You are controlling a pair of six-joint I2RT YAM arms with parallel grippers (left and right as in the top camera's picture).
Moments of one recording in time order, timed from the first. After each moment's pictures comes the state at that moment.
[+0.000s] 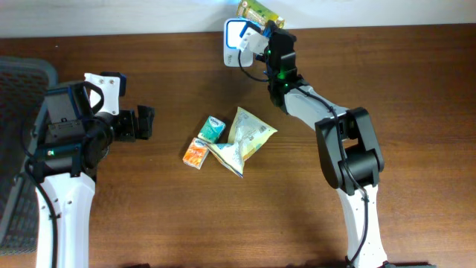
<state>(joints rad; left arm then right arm) 0.15 1.28 1.20 -0.72 0.29 0.14 0.33 2.39 1.70 0.58 0.27 -1.13</state>
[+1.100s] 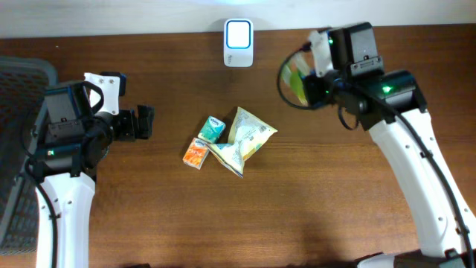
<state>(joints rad) 0.15 1.28 1.21 -0.72 0.29 0.14 0.27 1.57 1.71 -1.06 0.02 -0.03</state>
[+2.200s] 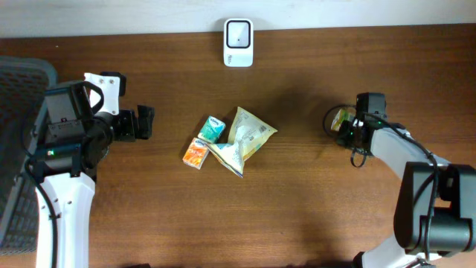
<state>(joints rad) 0.15 1.28 1.21 -0.72 0.29 0.14 -0.10 1.79 0.95 -0.35 0.06 0.34</state>
